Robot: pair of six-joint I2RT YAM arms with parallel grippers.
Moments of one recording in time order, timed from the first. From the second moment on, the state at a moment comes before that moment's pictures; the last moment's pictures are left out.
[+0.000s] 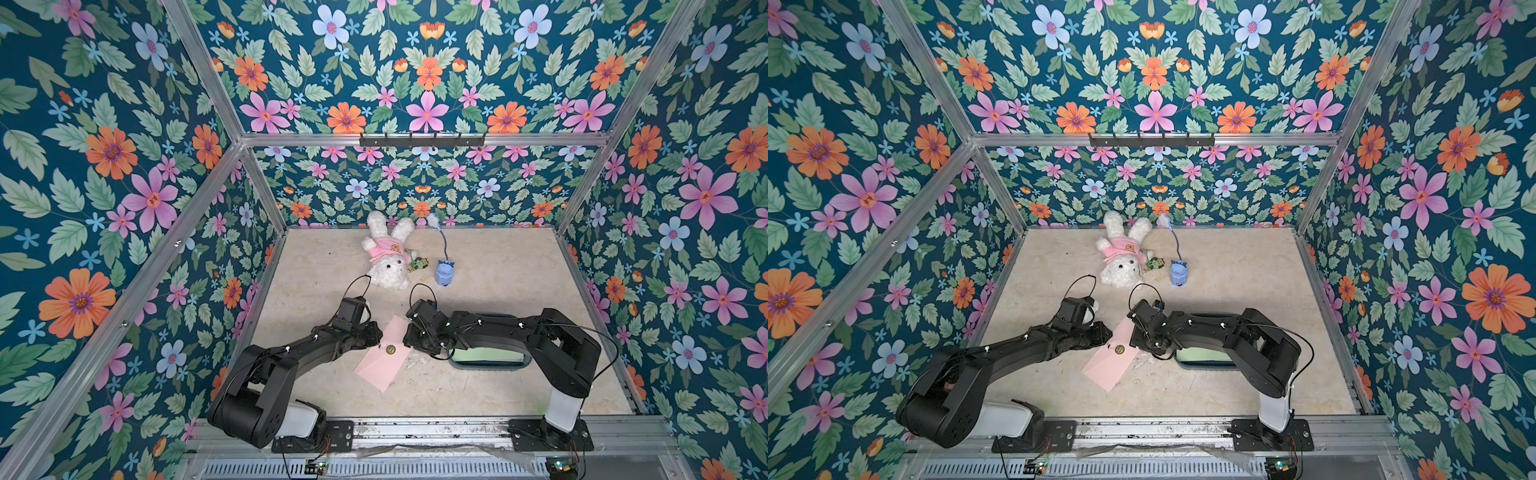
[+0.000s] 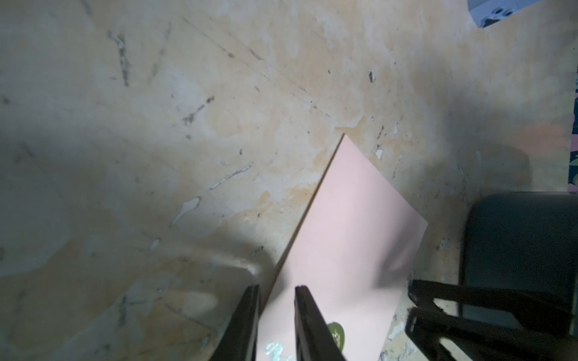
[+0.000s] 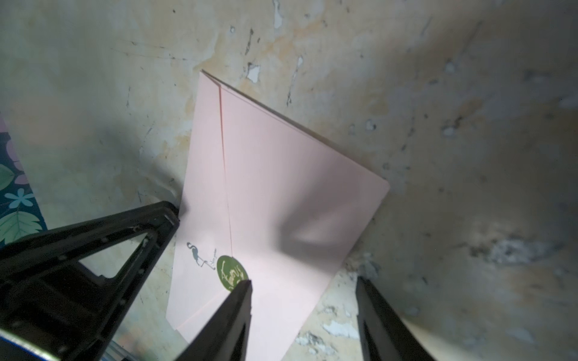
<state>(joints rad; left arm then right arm) -0.43 1.39 0.51 -0.08 0.25 -0.55 0.99 1.84 1.07 -0.27 -0.06 1.16</state>
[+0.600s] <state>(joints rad) -0.43 1.40 0.51 -0.07 0.25 -0.55 0.96 1.81 1.01 -0.12 -0.10 1.24</state>
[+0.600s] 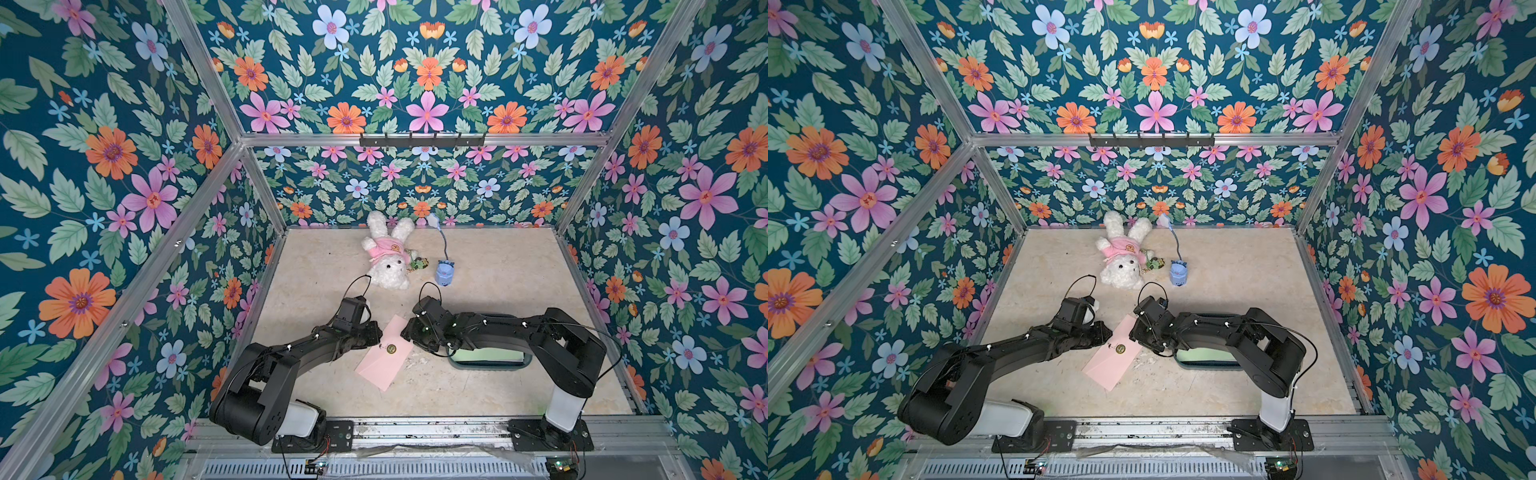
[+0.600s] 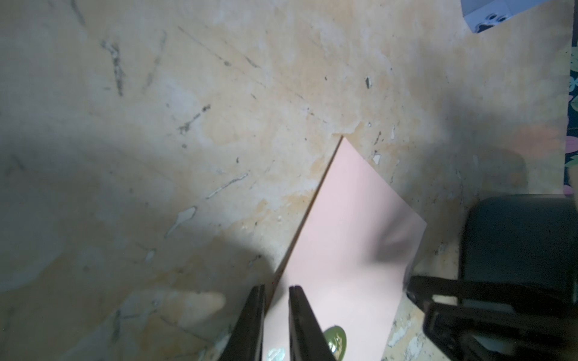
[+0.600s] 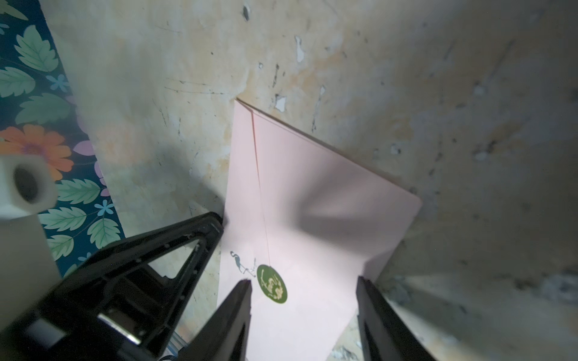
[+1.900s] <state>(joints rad) -0.43 1.51 0.57 -0.03 0.33 -0.52 0.96 1.77 0.96 -0.15 -0.07 1.25</state>
